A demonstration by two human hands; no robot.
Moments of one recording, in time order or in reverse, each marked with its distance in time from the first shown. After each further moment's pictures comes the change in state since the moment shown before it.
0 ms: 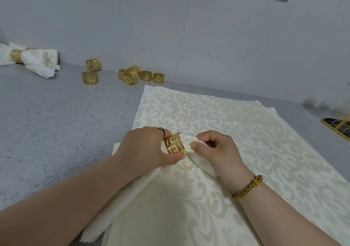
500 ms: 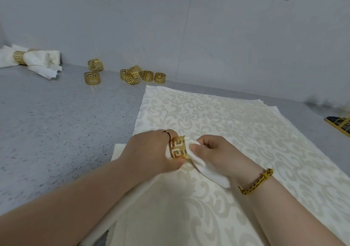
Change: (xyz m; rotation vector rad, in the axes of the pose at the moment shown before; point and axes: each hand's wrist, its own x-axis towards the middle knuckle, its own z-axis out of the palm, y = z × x) left_hand -0.007 0.004 0.004 0.020 -0.013 0.055; right_hand 0.003 -0.013 -0.007 -0.296 -0.301 0.170
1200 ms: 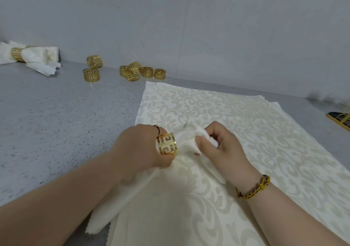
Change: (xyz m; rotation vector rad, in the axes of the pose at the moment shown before) left_hand -0.003 -0.012 -0.014 -0.065 -0.095 -0.129; right_hand -0.006 0.011 0.012 0.130 0.280 -0.345
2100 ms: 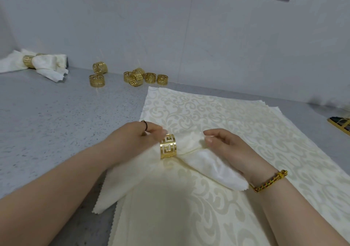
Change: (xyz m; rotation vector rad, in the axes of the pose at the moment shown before) left_hand 0.003 -0.017 -0.016 -0.327 -0.048 -0.137; right_hand 0.005 -0.009 -0.030 0.033 -0.151 0.398
